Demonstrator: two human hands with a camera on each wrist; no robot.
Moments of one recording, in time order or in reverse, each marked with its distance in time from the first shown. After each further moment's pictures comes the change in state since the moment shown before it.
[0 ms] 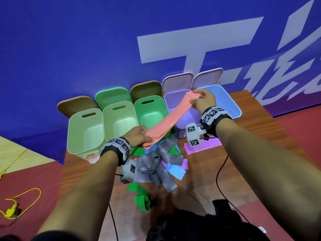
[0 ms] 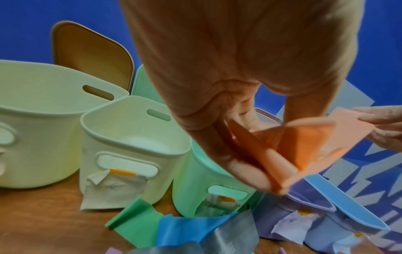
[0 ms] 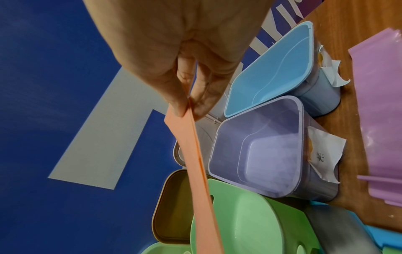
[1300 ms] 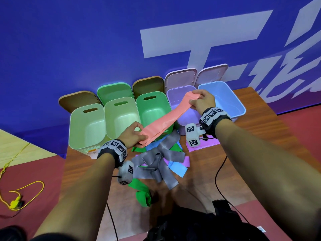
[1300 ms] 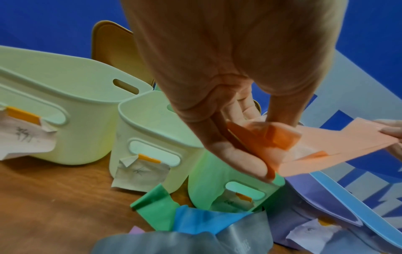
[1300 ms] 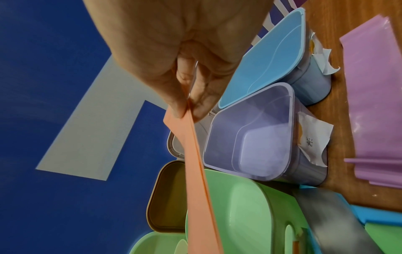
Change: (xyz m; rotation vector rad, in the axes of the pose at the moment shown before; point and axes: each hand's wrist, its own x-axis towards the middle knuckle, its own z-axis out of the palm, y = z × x) left_hand -0.002 -0.029 -0.011 -0.155 0.090 0.003; right_hand 0.003 0.019 0.011 0.019 -0.021 0.039
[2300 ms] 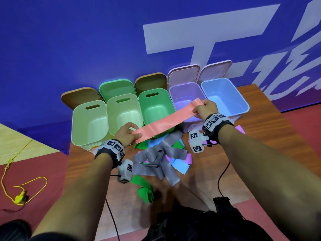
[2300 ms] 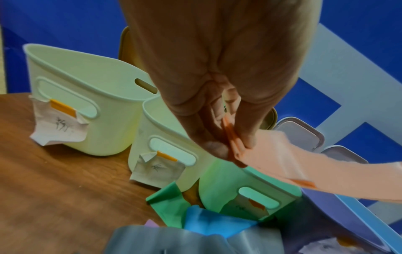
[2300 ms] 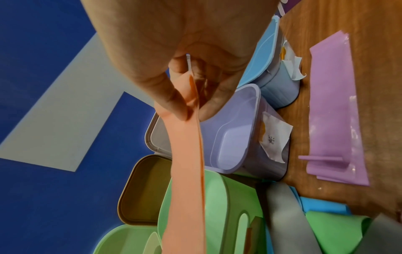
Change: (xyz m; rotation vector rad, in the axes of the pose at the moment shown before) left_hand 0.005 -0.027 -0.021 0.083 0.171 -0.015; right_hand -0.011 0.027 -0.006 -0.209 0.038 0.138
